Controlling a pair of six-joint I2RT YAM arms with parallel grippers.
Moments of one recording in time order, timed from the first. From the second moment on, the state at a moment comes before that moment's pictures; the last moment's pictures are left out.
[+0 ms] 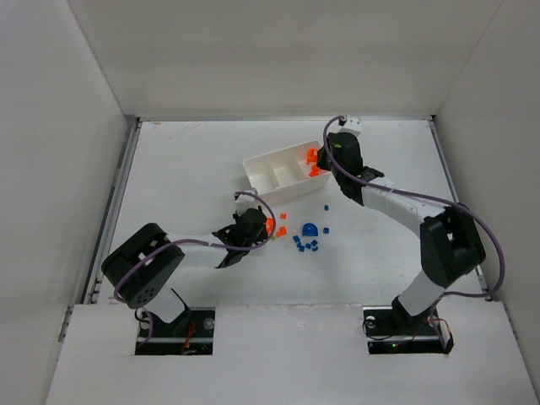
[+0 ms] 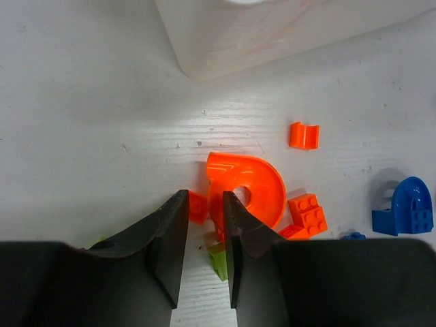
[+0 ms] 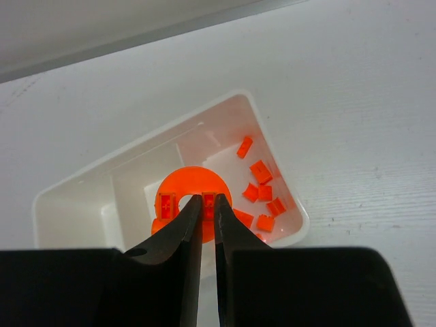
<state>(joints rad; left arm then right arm) -0.82 1.53 0.52 0.34 -0.46 -0.68 0.50 1.62 1.14 0.12 0.35 0.48</state>
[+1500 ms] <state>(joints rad) -0.80 1.37 0.75 0.25 -0.45 -0.67 0.60 1.16 0.59 0.14 0.33 0.56</state>
